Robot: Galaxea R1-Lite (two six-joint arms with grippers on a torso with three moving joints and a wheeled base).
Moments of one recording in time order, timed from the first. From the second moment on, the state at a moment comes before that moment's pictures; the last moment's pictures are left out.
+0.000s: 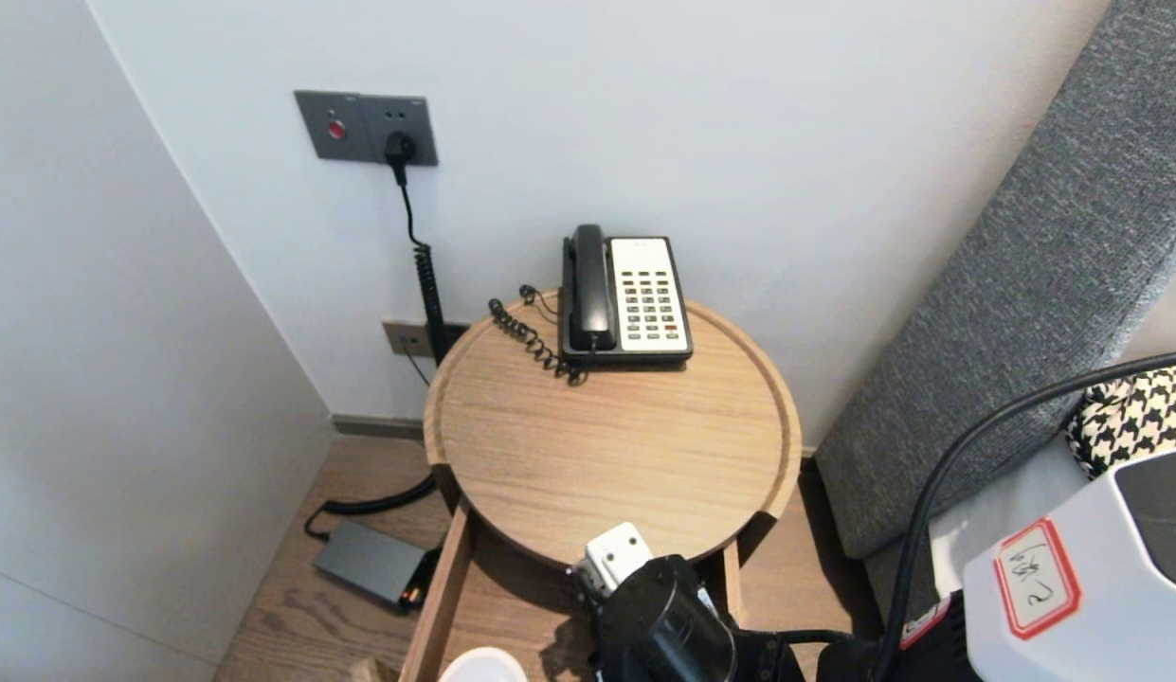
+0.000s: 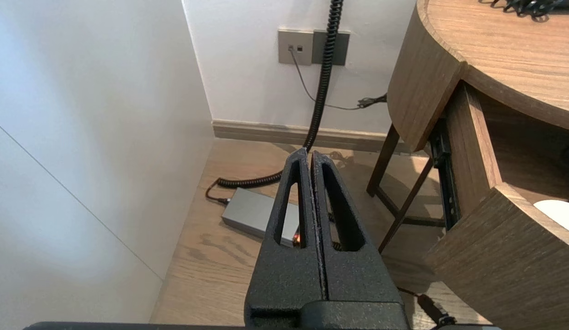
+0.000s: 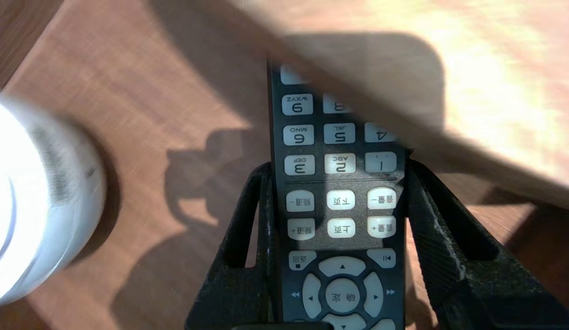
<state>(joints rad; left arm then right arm) 0.00 0.00 0.00 -0.05 0.01 0.00 1.02 2.03 -0.76 -0.53 -0.47 0.25</state>
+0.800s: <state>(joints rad) 0.00 0.00 0.00 -0.05 0.01 0.00 1.04 2.00 -0.94 -0.07 -0.46 0.66</state>
